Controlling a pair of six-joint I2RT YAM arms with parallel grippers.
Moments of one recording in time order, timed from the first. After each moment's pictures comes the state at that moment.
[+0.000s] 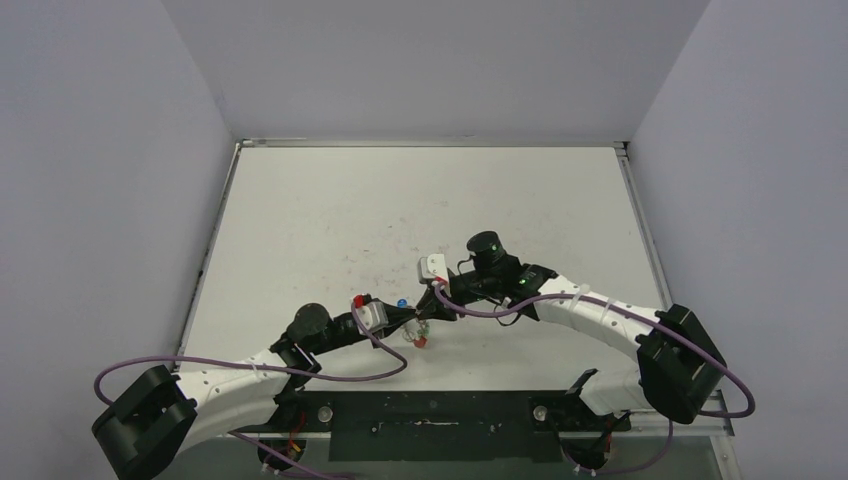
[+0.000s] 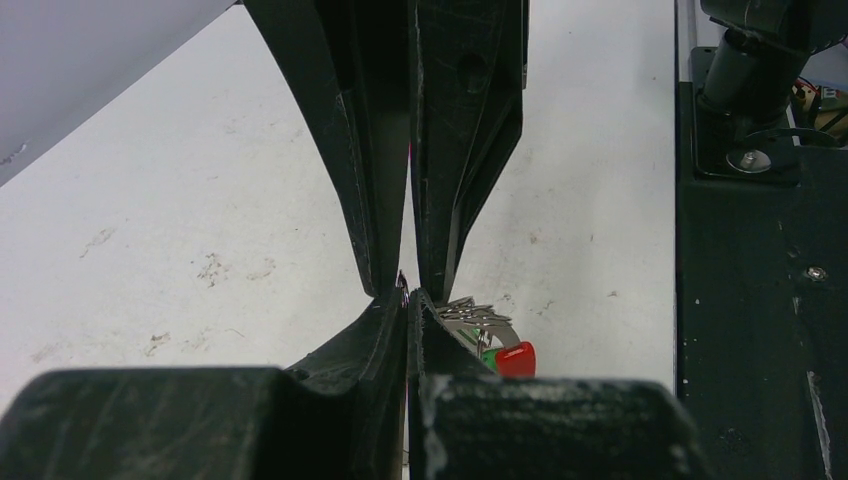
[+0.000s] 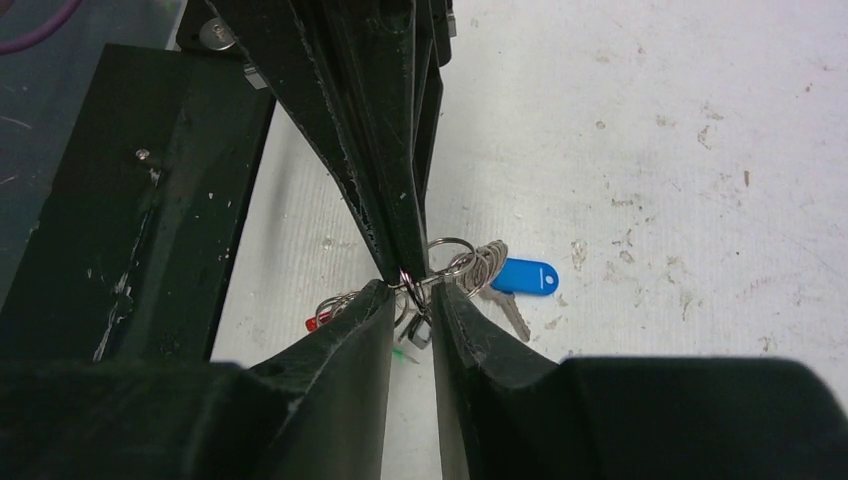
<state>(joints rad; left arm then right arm) -0.82 0.95 0.11 0.86 0.42 0.11 0.77 1.34 0.79 -0.06 -0.82 -0.50</state>
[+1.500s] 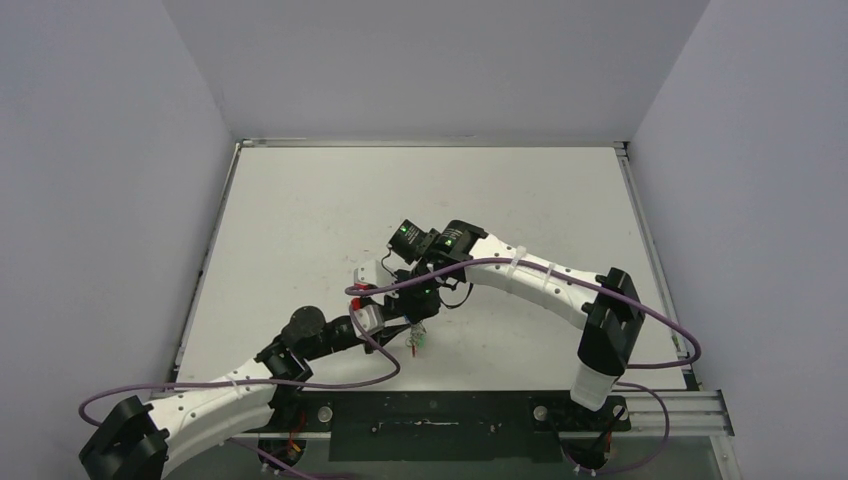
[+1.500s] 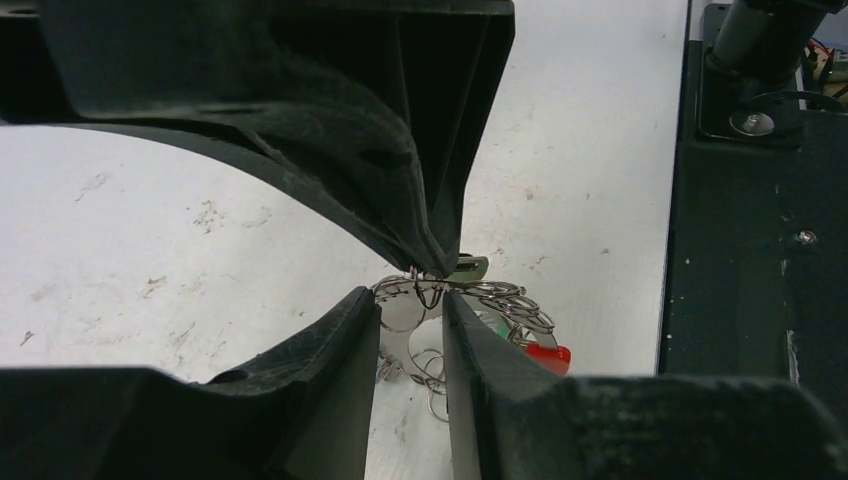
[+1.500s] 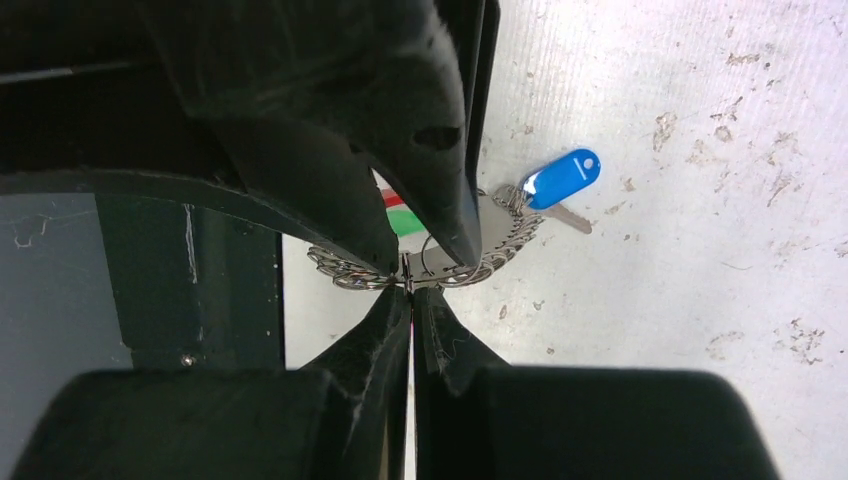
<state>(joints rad) -0.82 0.72 0.11 0.54 0.37 0.12 1.02 1.74 1.56 -1.05 -0.40 -0.56</state>
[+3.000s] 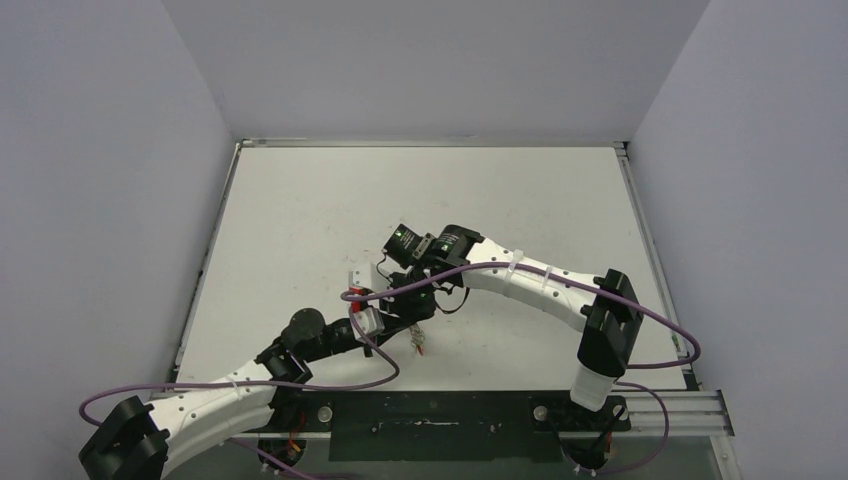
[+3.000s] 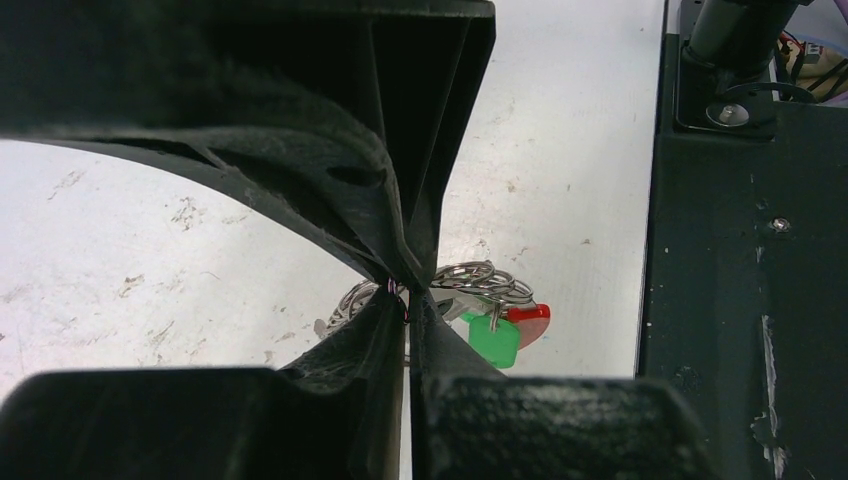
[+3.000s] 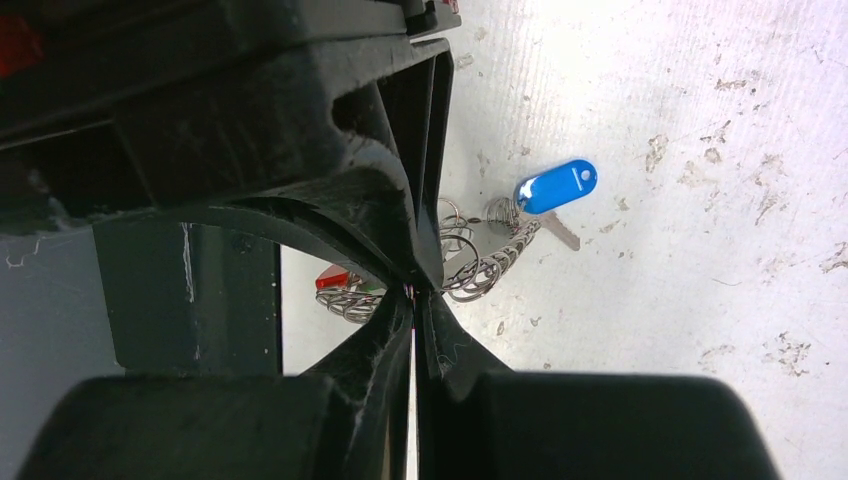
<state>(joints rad) -0.83 0.73 0.10 0.57 0.40 0.11 1.05 1.75 1.57 -1.02 -0.37 -0.54</state>
